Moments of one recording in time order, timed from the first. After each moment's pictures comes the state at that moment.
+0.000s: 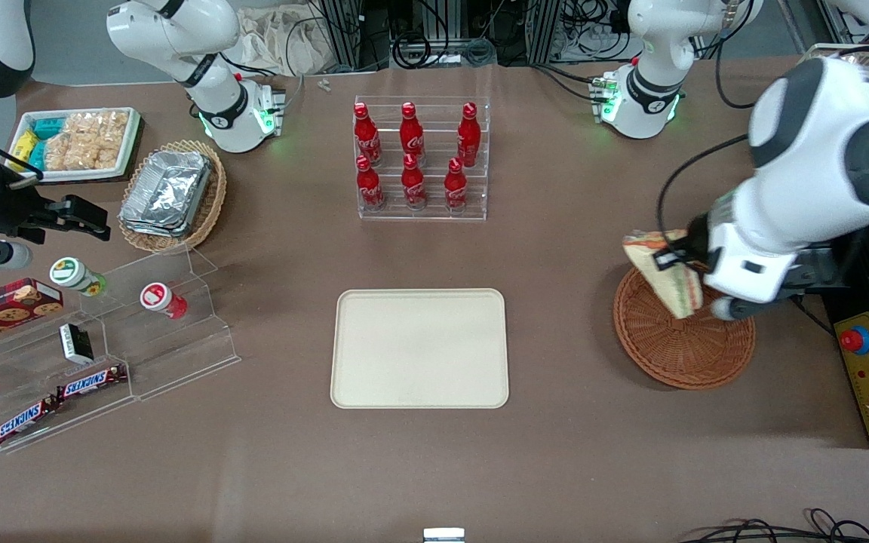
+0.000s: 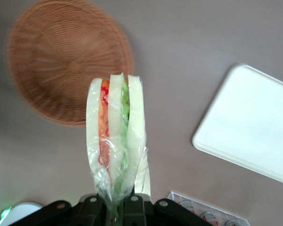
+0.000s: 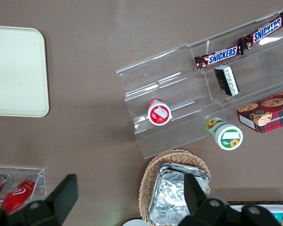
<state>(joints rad) 0.10 0.26 -0.47 -1.48 0.02 1.62 -0.70</state>
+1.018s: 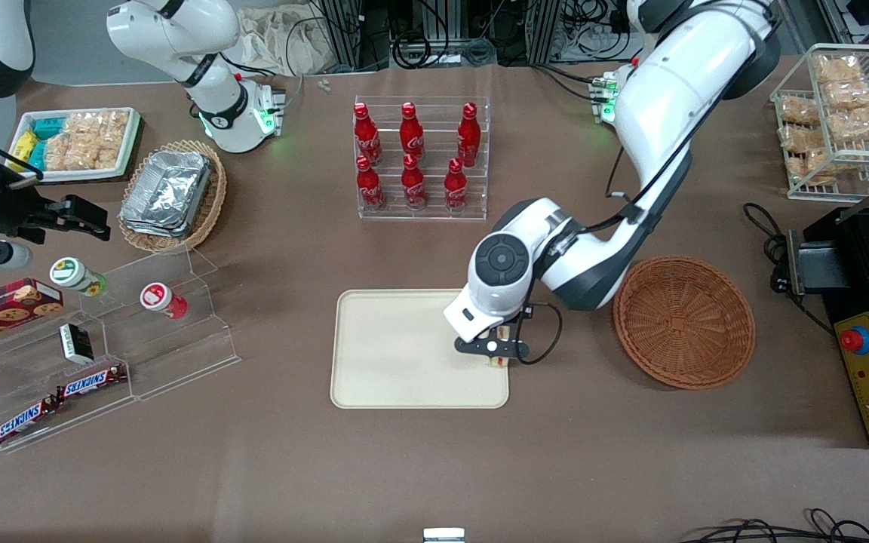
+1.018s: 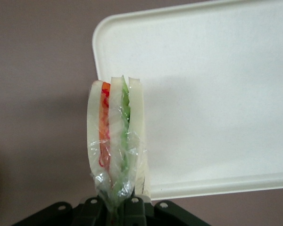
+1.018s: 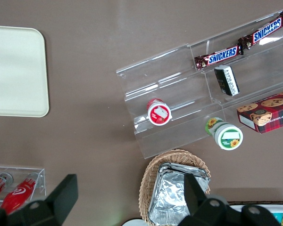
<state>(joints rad) -0.26 0.83 -0.54 -1.31 0.42 1.97 -0.69</state>
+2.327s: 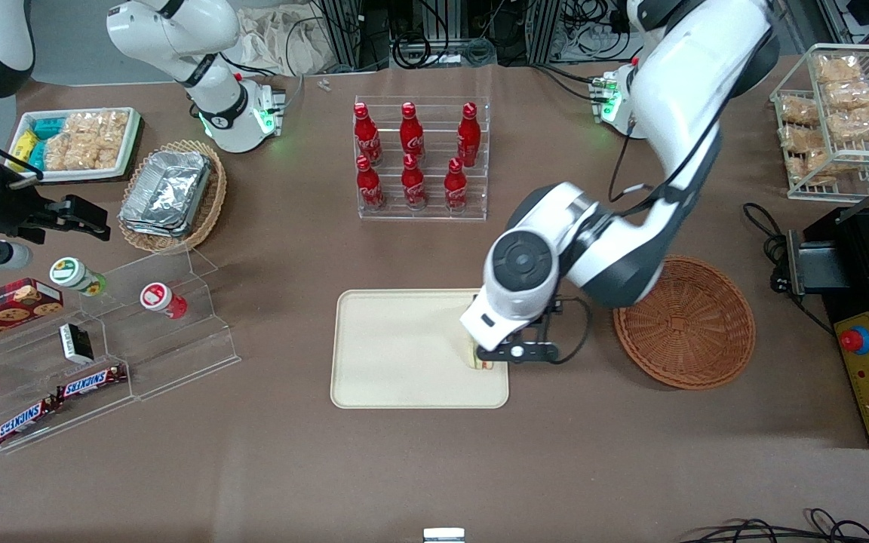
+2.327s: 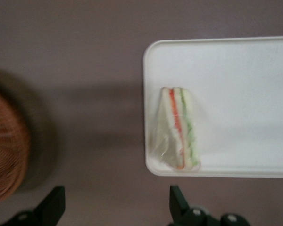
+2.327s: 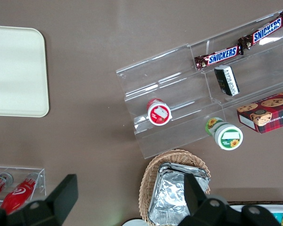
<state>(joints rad) -0.22 0.72 -0.54 -1.10 0.37 1.63 -0.70</state>
